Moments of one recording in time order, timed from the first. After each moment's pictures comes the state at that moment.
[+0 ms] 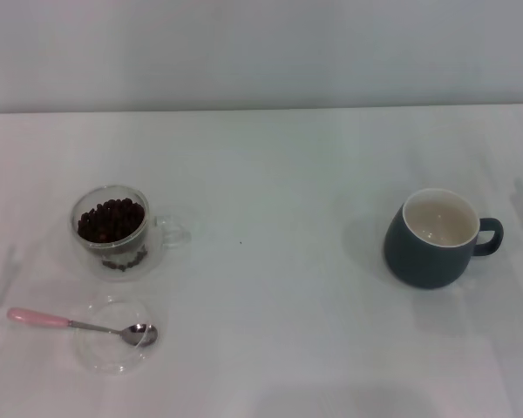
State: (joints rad) left arm -0.27 -2.07 0.48 0.05 -2.06 -1.41 2.71; right arm 0.37 2.01 0.05 0.19 -1.29 -1.31 0.18
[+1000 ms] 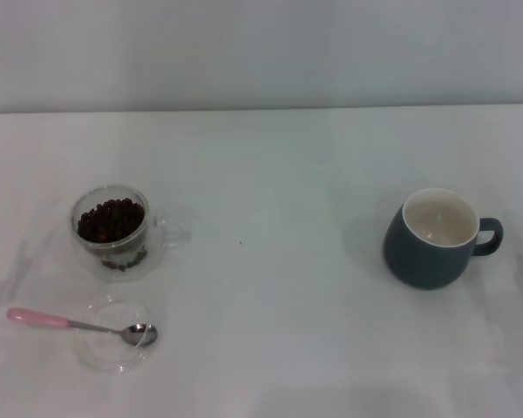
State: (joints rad) left arm -0.29 -2.08 0.48 0.06 -2.03 -1.41 2.66; right arm 0.18 2.01 -0.18 0.25 -1.29 -1.40 0.19
